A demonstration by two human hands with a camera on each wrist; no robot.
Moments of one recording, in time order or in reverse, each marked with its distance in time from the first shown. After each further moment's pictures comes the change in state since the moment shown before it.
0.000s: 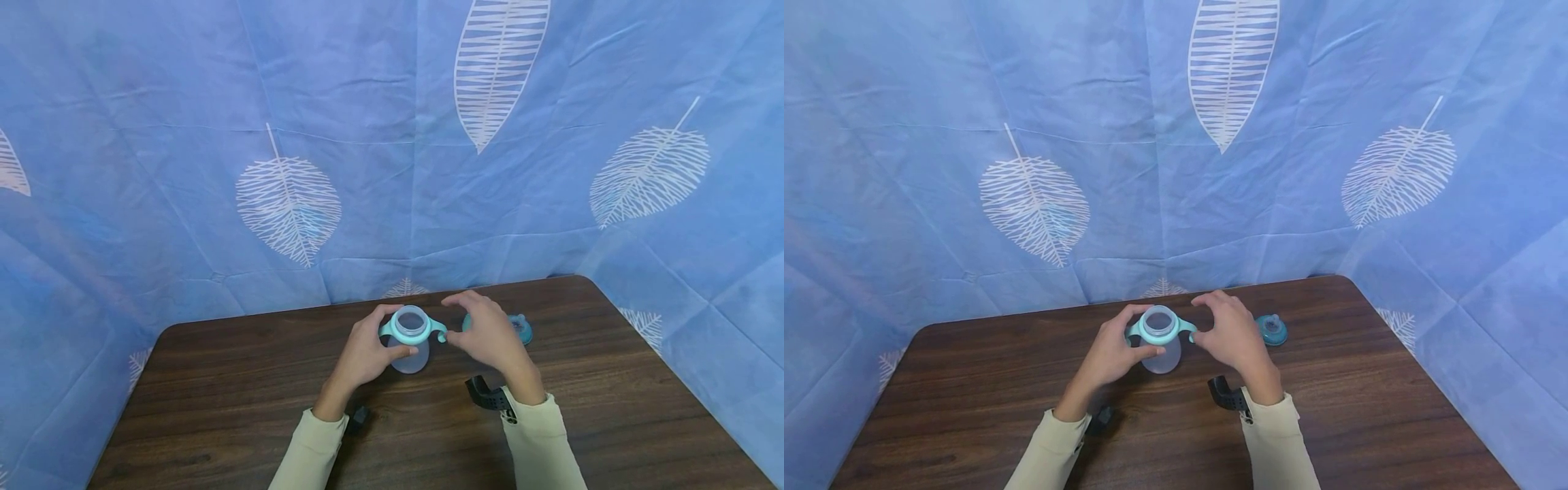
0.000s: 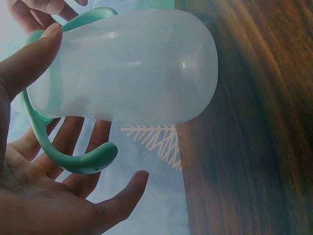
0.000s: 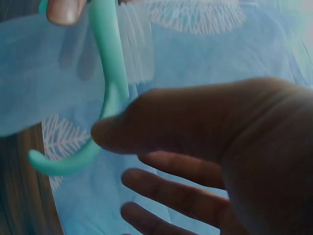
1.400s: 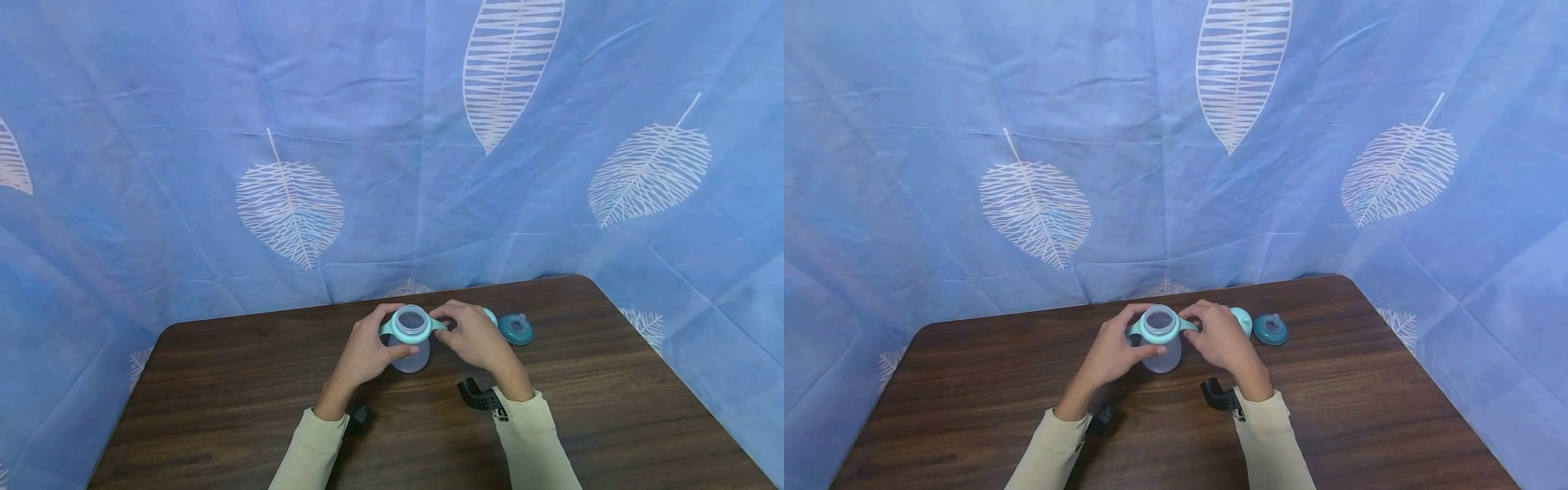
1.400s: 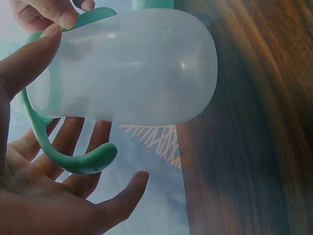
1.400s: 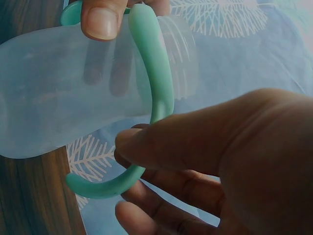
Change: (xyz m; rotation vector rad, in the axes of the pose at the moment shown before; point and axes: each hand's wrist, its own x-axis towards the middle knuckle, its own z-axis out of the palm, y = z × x) left_hand 0.013 0.000 0.001 0.005 0.020 -0.022; right_hand 0.027 0.010 0.015 0.086 -0.094 -0.142
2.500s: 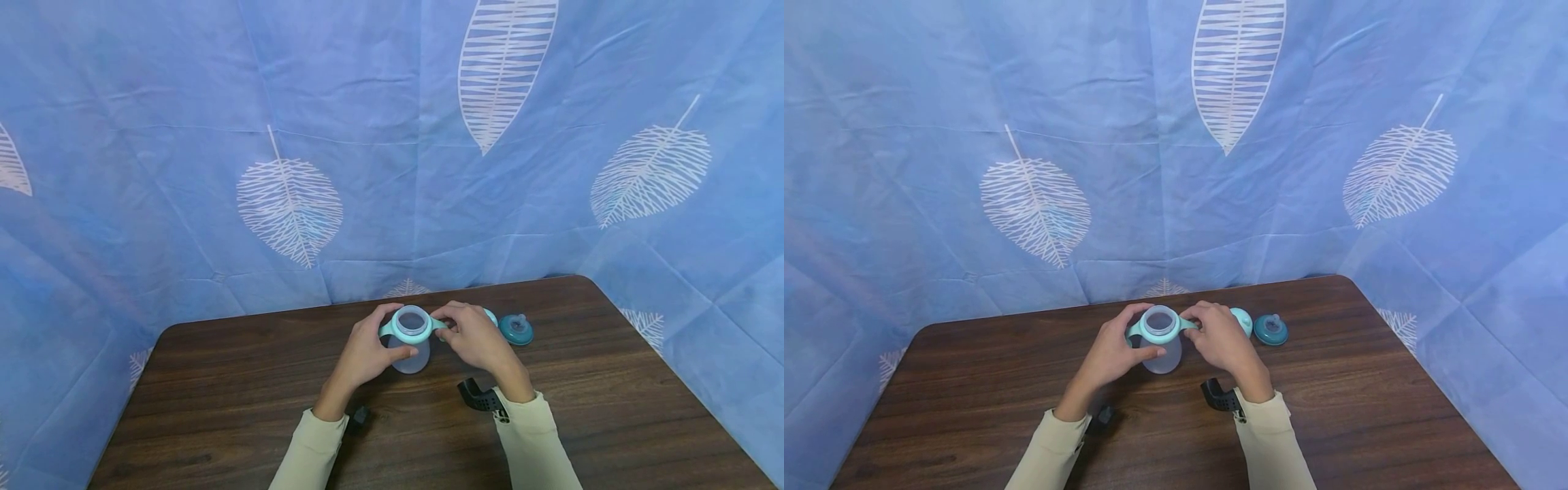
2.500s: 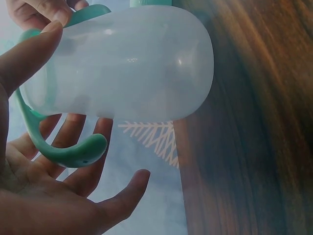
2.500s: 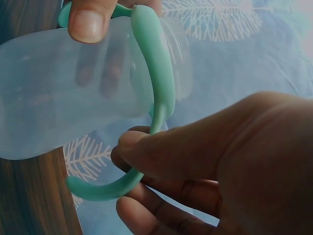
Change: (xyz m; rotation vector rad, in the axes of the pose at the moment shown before) left_hand -0.005 0.007 0.004 0.034 0.017 -0.019; right_hand -0.006 0.000 -0.006 0.006 -0.006 0.002
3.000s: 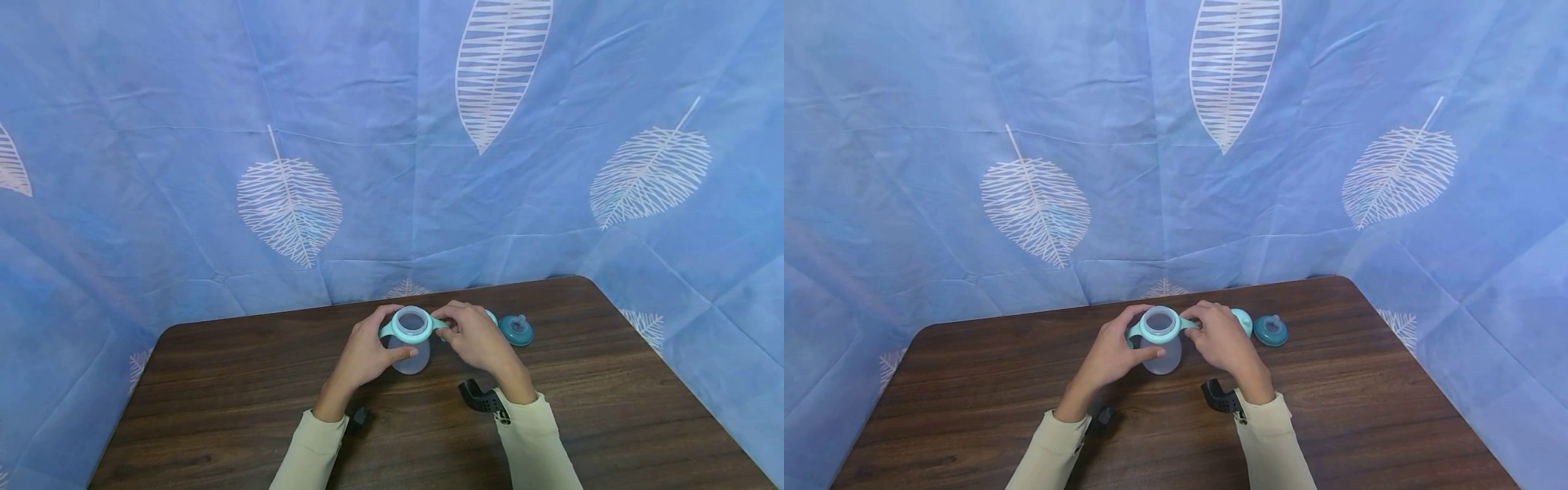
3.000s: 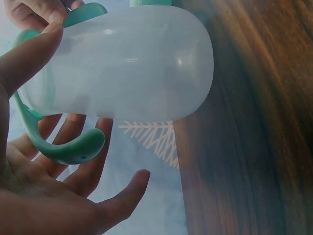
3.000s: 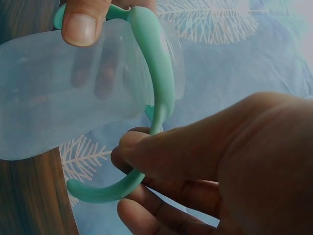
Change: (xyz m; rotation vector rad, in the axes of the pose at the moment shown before) left_hand -0.002 0.000 0.002 0.012 -0.004 -0.004; right_hand -0.002 -0.002 -0.003 0.000 0.003 -0.005
